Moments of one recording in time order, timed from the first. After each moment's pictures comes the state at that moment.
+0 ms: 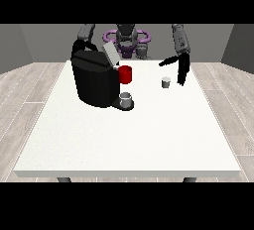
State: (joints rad) left arm -0.43 0.38 0.12 -0.92 -0.22 -0.15 -0.12; right arm -0.17 -0.03 -0.03 -1.46 0.03 -0.15 -0.02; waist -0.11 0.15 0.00
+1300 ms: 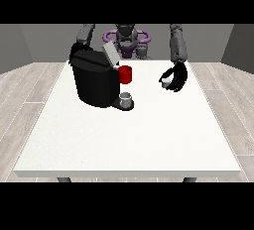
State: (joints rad) left arm -0.56 0.38 0.06 -0.62 -0.52 0.12 -0.26; right arm -0.21 -0.02 -0.04 -1.41 0.01 -0.15 -0.04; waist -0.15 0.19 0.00
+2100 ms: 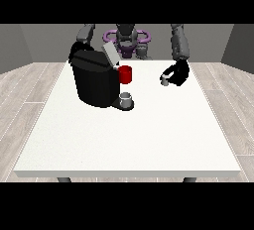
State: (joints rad) left arm -0.64 0.42 0.04 -0.56 -0.60 0.10 -0.37; right arm -0.22 -0.02 -0.04 -1.40 -0.02 -0.16 -0.02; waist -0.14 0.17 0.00
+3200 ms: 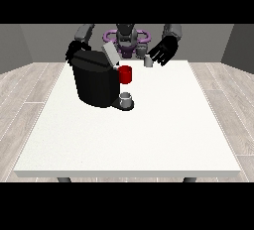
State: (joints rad) left arm -0.93 0.43 0.06 -0.69 -0.61 -0.12 -0.20; right arm -0.25 -0.03 -0.04 -1.31 -0.03 -0.12 -0.08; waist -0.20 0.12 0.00
